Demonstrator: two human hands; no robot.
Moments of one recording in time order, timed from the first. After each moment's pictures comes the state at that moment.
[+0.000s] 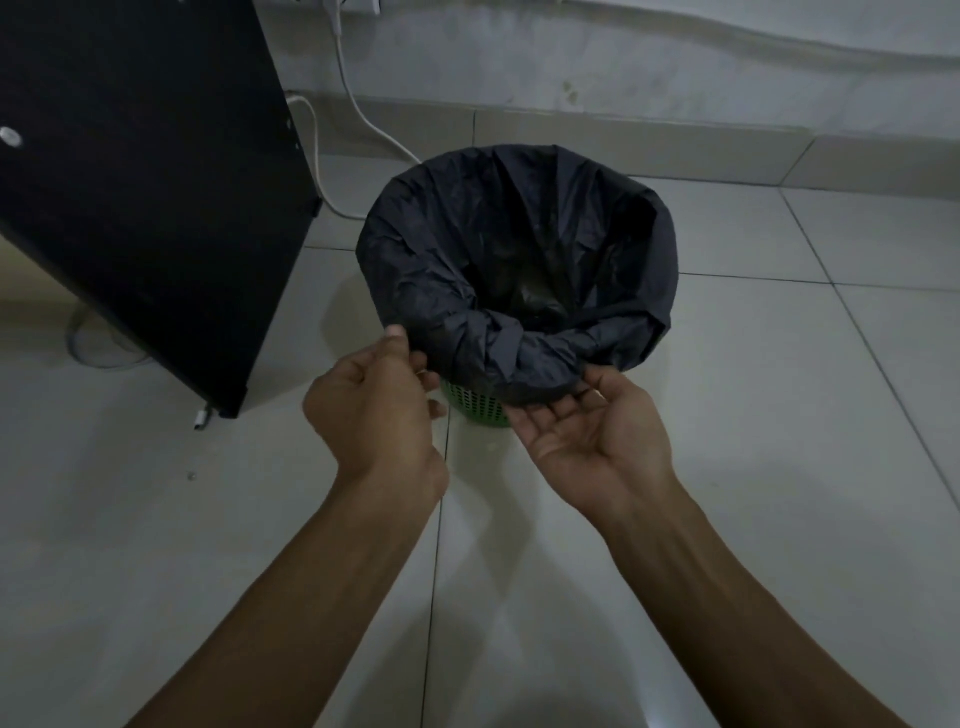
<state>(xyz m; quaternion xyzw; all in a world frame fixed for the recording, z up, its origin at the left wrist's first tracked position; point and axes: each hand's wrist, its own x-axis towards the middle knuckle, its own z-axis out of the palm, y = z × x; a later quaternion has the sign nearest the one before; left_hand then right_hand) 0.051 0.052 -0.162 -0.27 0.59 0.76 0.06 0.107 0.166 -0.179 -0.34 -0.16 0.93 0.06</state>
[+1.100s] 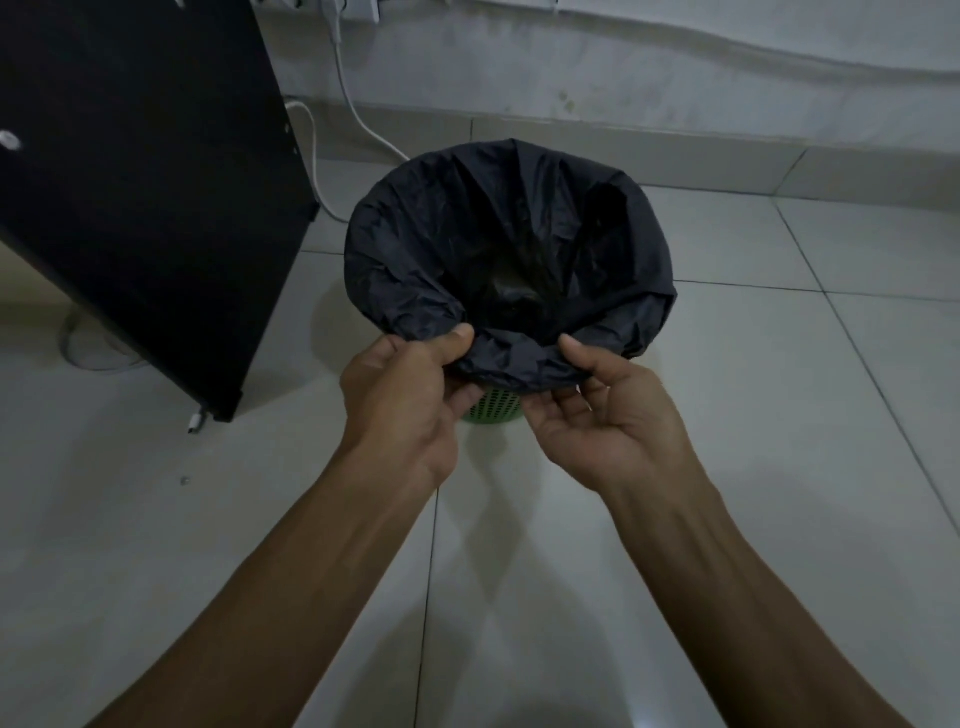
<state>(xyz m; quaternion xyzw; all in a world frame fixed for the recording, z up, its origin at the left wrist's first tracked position) 0.044 0.062 -0.156 -0.19 0.48 0.84 0.19 0.097 0.171 -0.148 -0.39 -0.14 0.91 0.07</state>
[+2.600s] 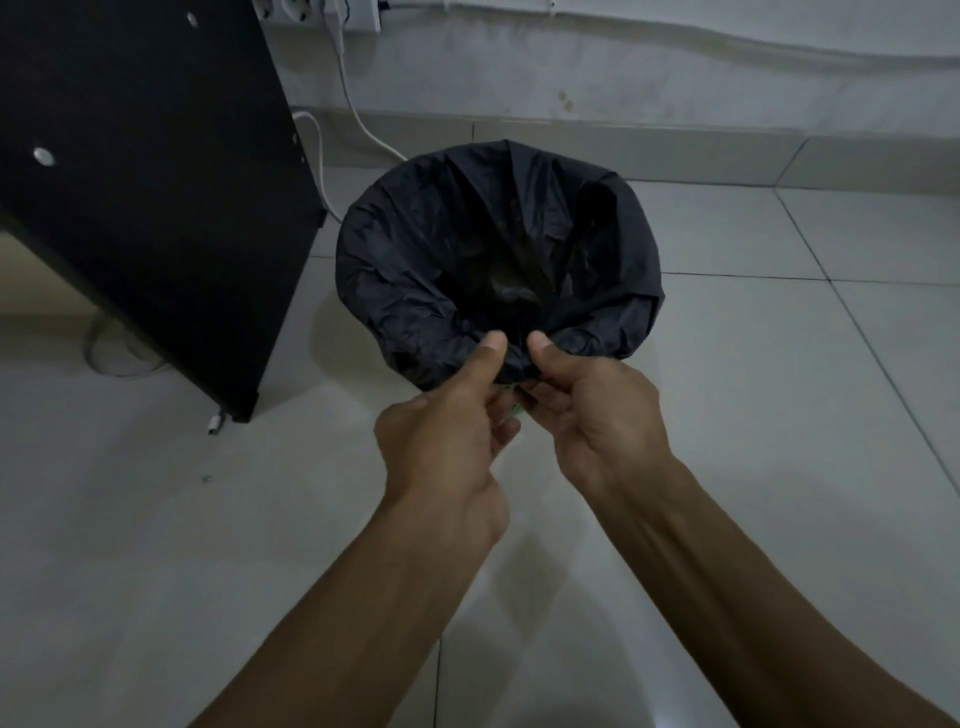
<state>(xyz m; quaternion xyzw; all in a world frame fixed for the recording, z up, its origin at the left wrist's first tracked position) 0.091 0.063 -0.139 -0.27 0.52 0.79 0.19 0.100 0.154 -0.160 -0.37 -0.36 0.84 0.14</state>
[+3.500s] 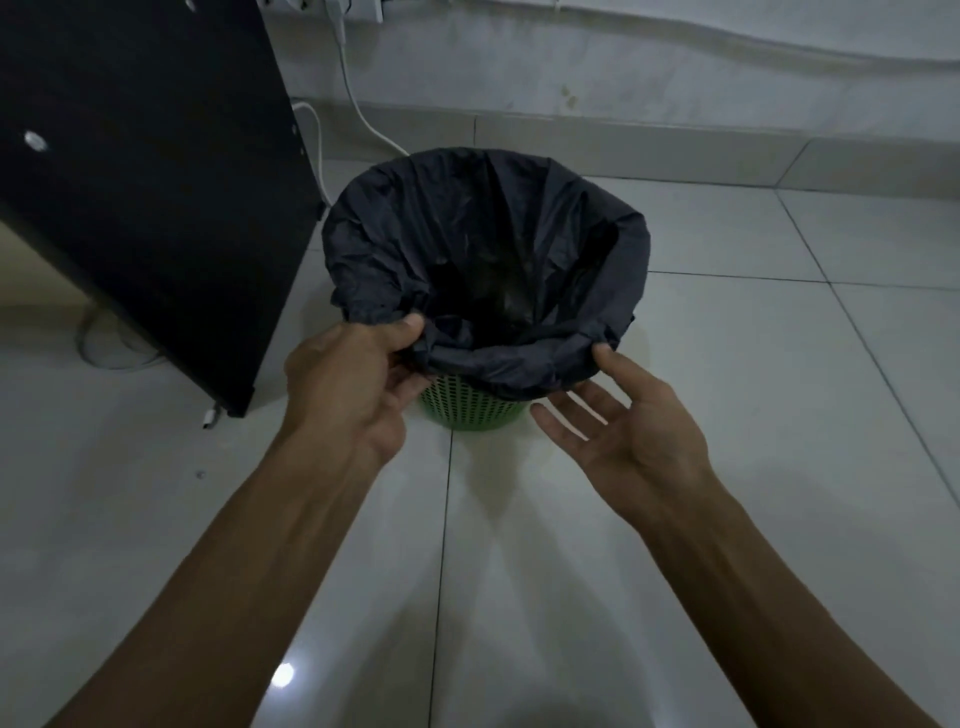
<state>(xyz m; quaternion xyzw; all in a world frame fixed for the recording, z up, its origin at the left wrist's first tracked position) 0.026 0.024 -0.151 -0.21 0.52 0.81 0.18 0.123 0.177 -0.175 -0.35 -0.34 0.87 0.09</state>
